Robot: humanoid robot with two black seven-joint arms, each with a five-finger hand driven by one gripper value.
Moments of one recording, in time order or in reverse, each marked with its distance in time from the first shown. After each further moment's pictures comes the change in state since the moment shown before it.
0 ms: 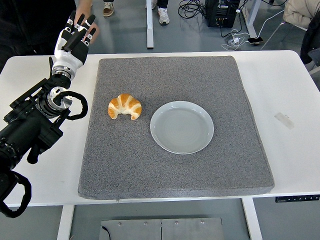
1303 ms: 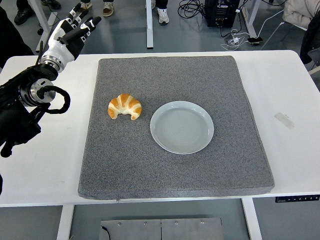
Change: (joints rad) left arm -0.061 0.145 0.225 -0.087 0.084 0.001 0.080; right arm 0.000 0.000 0.000 0.000 0.000 0.000 0.000
